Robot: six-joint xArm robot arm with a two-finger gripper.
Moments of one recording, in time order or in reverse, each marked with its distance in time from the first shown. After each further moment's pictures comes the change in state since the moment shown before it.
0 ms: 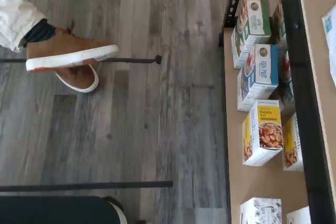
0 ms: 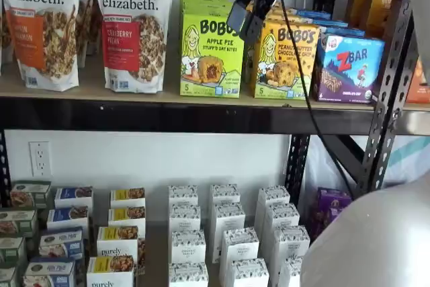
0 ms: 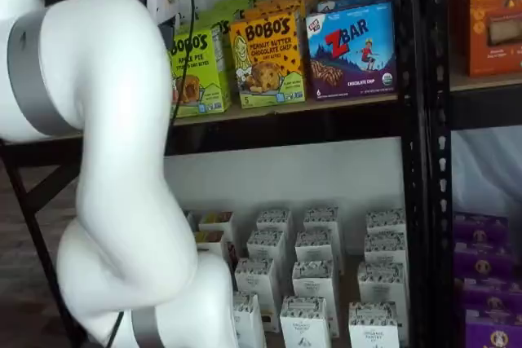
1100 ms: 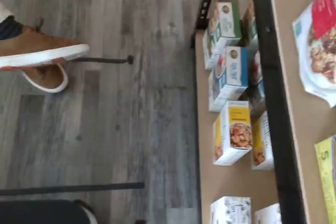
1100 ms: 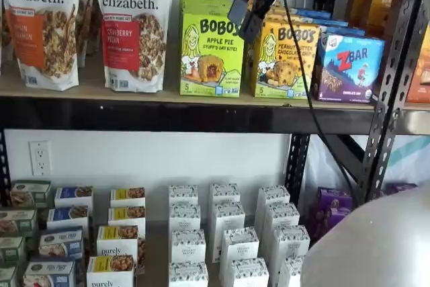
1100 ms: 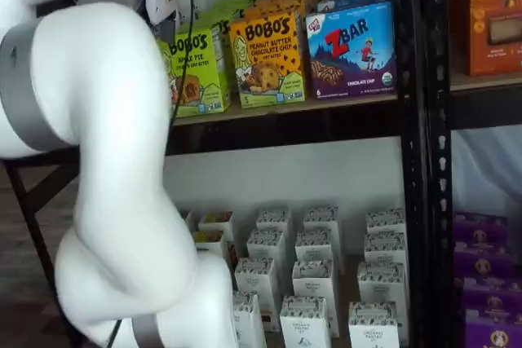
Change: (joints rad) arm 0.016 -0.063 0.058 -0.027 -0.099 0.012
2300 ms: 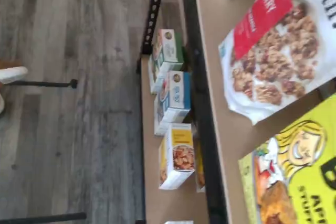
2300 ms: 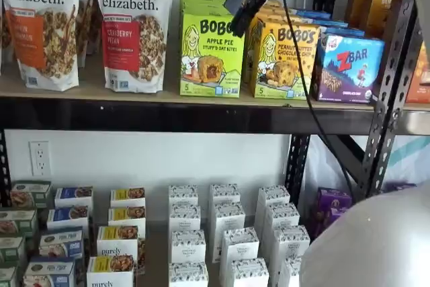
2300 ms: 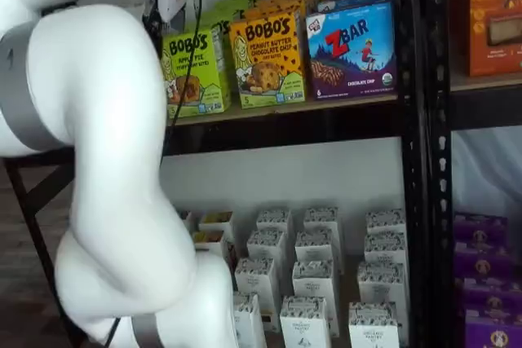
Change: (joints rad) arm -0.039 0.011 0.051 0.050 -0.200 -0.050
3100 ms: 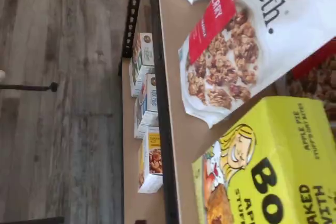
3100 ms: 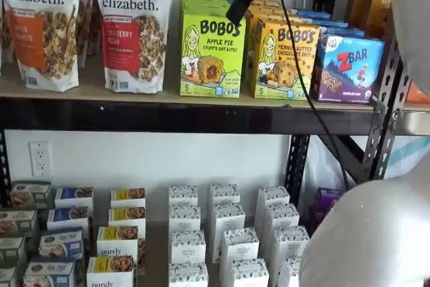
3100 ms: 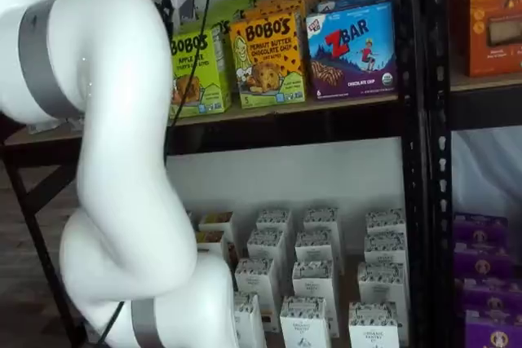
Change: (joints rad) arm -0.028 0.127 -0.123 0.011 -0.016 -0.026
